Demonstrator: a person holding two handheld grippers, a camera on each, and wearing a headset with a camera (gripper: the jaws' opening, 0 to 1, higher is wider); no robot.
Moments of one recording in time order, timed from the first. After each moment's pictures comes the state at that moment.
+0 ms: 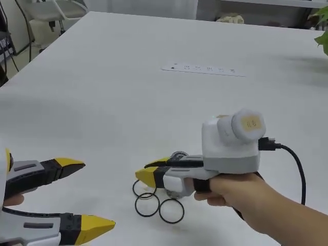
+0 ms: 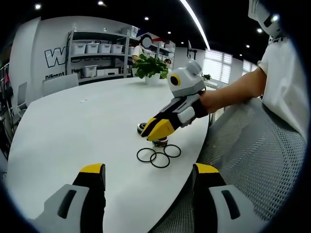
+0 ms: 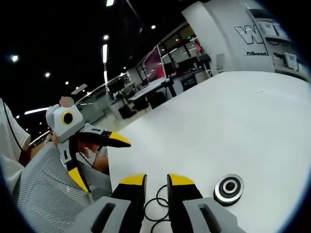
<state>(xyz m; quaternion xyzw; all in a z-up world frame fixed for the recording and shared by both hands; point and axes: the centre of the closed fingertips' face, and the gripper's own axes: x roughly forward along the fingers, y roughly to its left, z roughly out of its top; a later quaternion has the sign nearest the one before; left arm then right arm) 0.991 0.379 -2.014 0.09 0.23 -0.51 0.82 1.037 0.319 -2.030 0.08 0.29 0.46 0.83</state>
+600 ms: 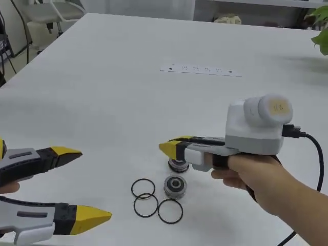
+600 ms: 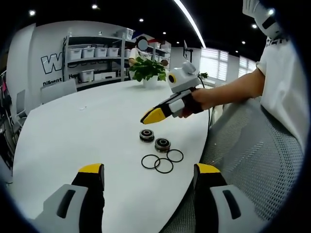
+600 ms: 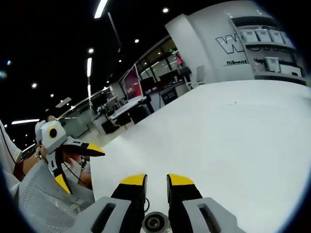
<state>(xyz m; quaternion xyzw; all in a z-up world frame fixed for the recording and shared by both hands) 1.004 0.381 -1.991 0.12 0.21 -0.52 0.82 1.077 0.272 -2.012 0.11 0.25 0.39 0.88</state>
